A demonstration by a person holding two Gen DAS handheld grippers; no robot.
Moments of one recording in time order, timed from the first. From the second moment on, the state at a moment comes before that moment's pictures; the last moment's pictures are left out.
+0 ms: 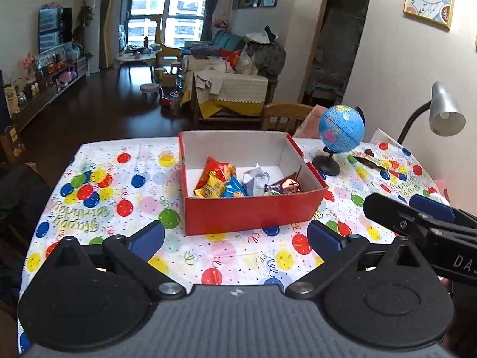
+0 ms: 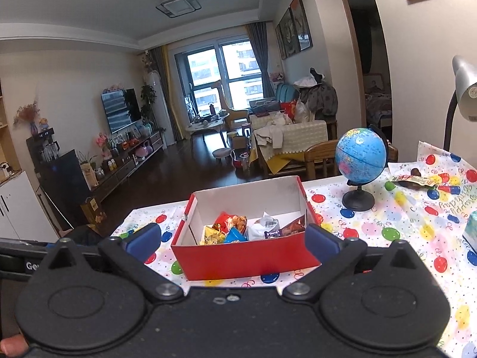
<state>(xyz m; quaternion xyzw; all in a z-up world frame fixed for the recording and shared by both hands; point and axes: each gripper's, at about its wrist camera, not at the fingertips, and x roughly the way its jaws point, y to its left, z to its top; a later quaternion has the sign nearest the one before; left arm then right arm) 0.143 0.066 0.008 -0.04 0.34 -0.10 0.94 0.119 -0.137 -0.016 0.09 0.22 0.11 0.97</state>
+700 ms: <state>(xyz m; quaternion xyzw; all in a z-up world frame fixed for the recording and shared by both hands) 0.132 0.073 0.031 -0.04 0.33 -0.06 0.94 0.108 -0.129 -0.002 0.09 0.22 0.11 0.96</state>
